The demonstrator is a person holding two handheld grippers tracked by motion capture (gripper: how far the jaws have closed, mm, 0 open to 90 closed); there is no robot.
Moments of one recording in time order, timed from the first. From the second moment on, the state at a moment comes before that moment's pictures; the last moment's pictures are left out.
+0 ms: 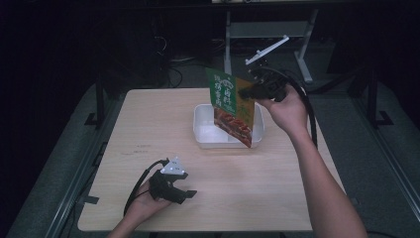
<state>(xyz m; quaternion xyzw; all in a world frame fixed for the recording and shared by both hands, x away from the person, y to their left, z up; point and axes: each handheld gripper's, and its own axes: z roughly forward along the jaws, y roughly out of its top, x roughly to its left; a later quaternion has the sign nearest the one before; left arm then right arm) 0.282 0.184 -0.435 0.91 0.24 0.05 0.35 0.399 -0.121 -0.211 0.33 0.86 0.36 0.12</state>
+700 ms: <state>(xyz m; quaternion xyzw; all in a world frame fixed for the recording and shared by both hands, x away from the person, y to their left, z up) 0.282 0.186 -0.434 0.91 0.24 0.05 0.35 0.423 -0.084 -0.229 0.35 0.85 0.37 0.14</state>
